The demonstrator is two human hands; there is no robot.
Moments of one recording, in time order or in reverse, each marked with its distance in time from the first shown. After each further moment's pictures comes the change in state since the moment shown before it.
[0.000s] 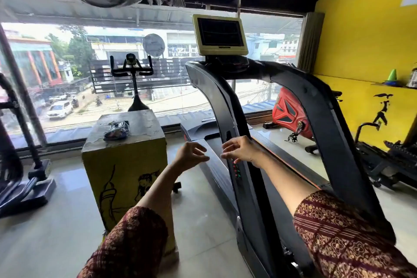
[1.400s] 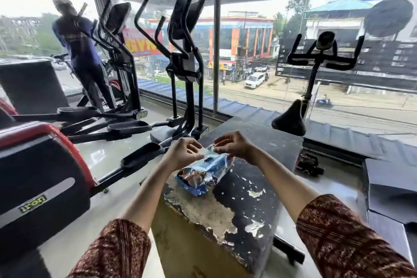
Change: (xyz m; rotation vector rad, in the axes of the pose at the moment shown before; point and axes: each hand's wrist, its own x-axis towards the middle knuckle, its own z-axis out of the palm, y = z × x) left_hand 0.283 -0.305 -0.252 0.287 0.695 -0.604; right_hand 0.611 -0.125 0.291 0.113 -0.916 -0.539
